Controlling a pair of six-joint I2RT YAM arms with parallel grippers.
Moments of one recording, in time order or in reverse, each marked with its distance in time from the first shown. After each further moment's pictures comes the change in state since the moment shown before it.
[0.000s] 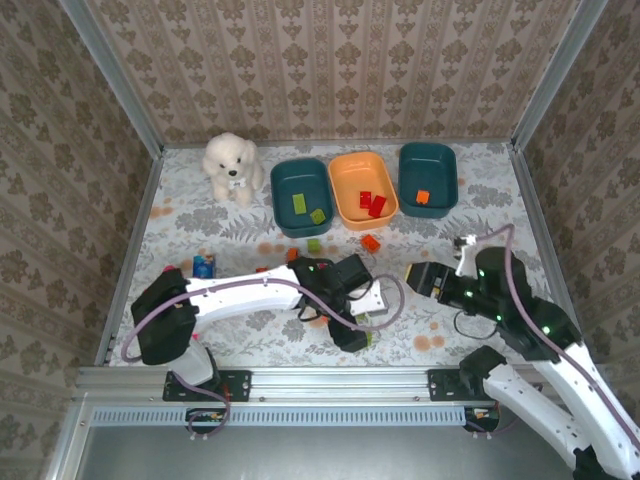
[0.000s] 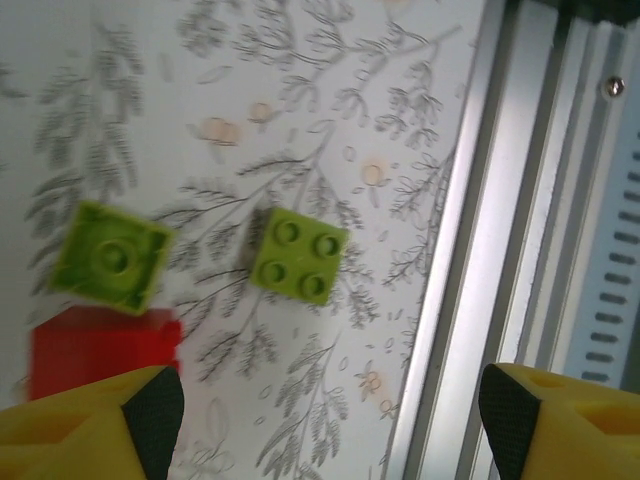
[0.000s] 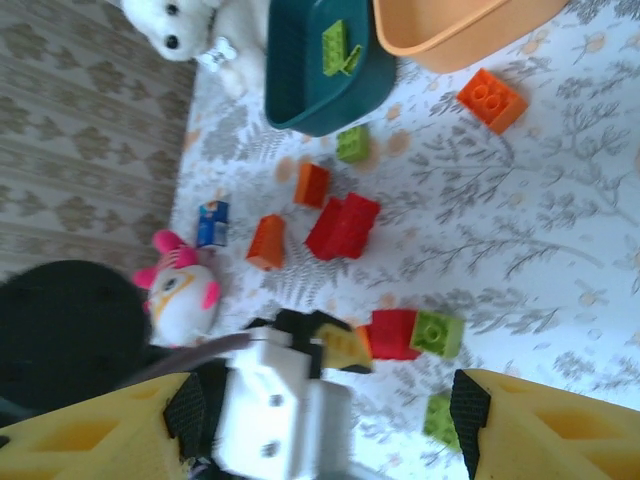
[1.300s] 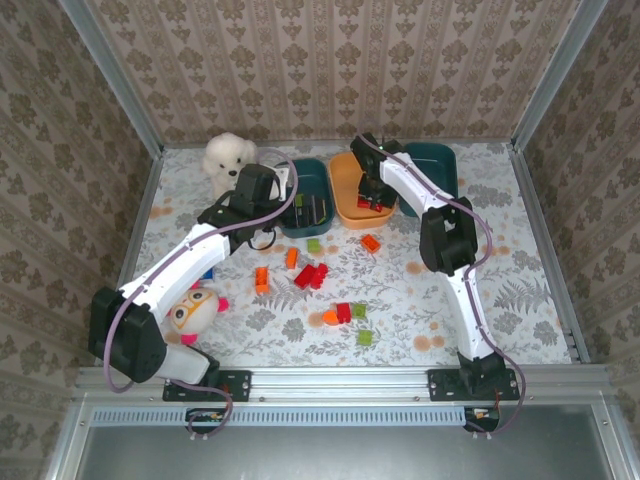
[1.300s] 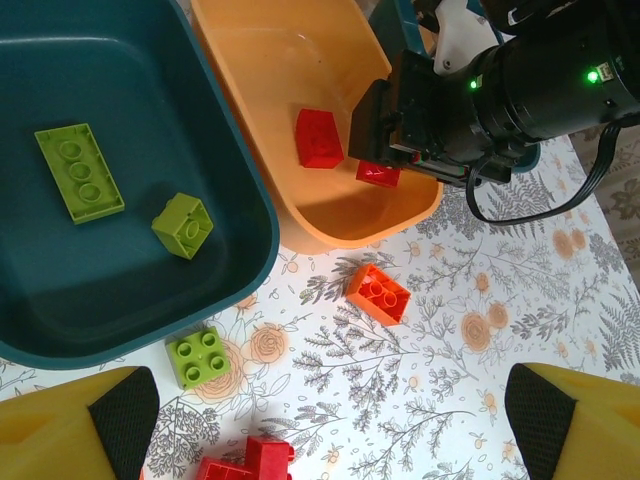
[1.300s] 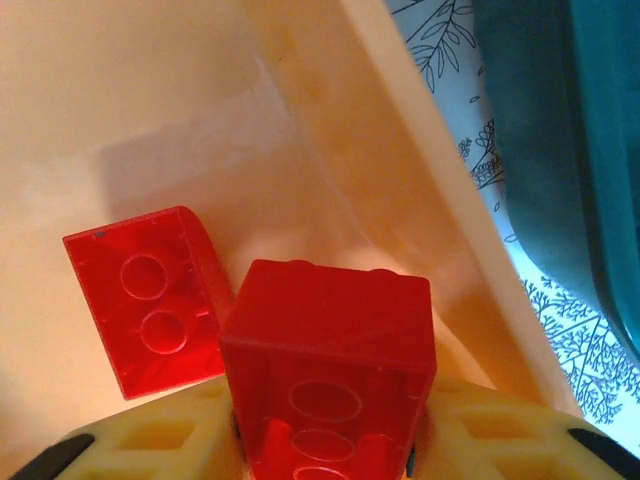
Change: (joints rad) left arm 0.657 -0.215 0.010 0.324 -0.054 -0.586; right arm -0.116 1.907 1.414 -0.328 0.431 -0.082
